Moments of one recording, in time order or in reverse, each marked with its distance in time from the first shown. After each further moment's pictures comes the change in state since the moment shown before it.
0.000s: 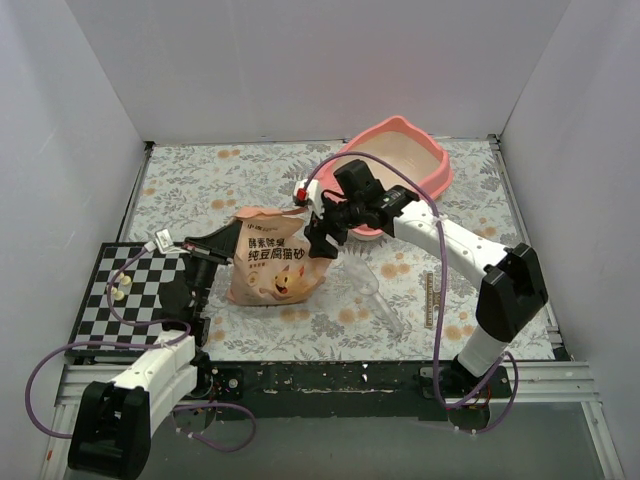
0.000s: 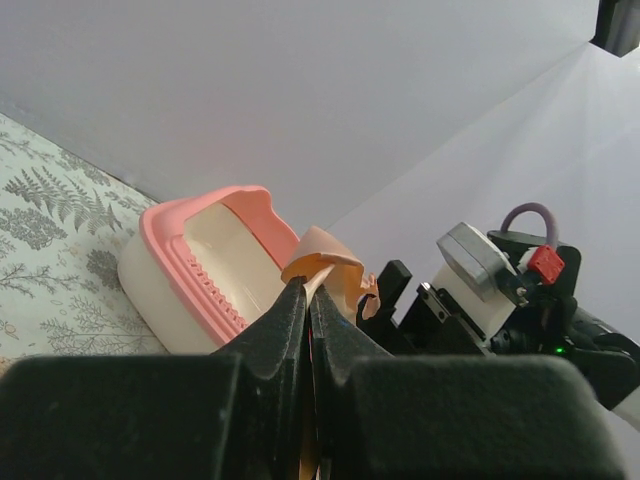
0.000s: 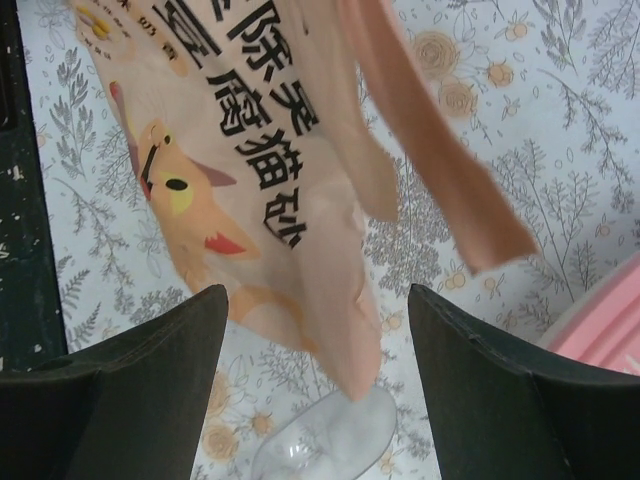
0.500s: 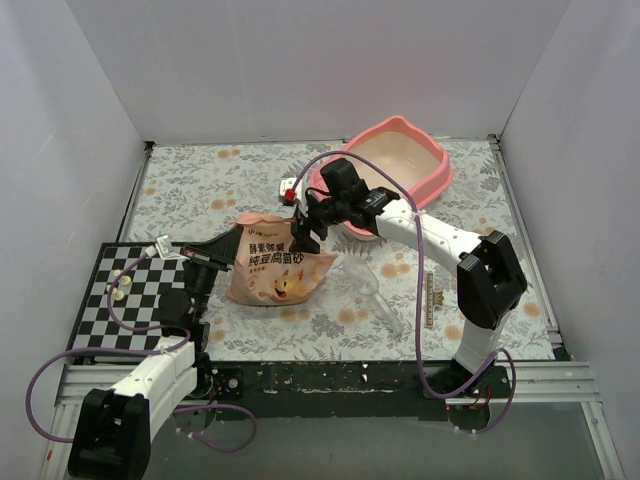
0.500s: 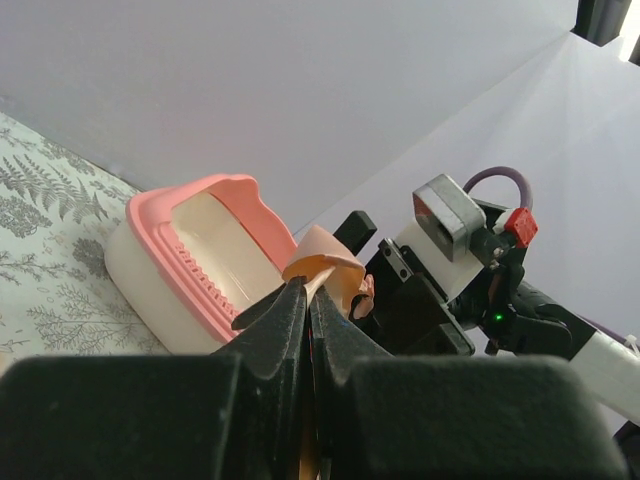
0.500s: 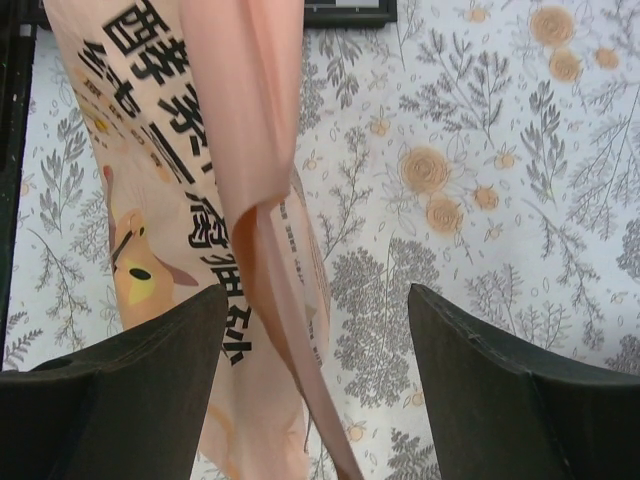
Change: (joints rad) left arm 0.000 -0.050 -0.047 0.014 0.036 -0.015; right arm 0.021 0.139 0.036 0.219 -0.116 -0.057
